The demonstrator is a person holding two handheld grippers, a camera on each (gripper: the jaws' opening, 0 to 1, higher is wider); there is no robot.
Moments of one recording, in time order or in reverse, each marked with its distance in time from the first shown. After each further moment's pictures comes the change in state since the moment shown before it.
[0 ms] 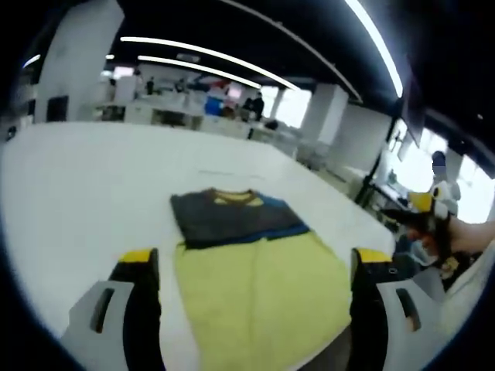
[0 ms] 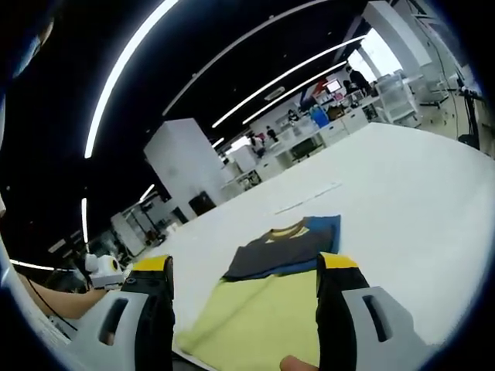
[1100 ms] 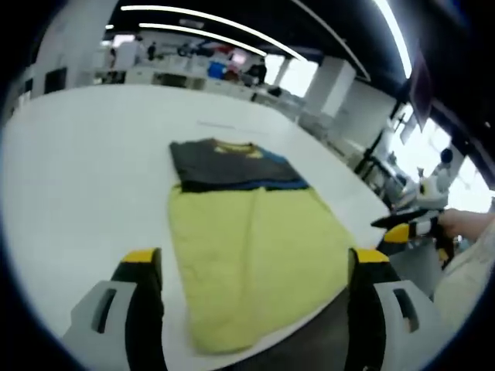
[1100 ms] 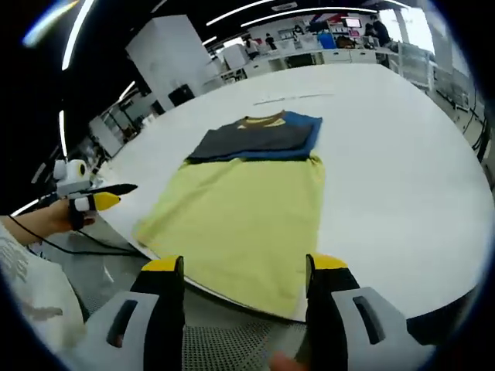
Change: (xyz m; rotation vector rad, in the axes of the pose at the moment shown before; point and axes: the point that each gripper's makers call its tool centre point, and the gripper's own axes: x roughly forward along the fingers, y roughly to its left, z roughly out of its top) left arm -0.011 0.000 -0.066 -0.070 0.207 -0.008; right arm -0.040 -0.049 -0.125 -0.179 0.657 -0.106
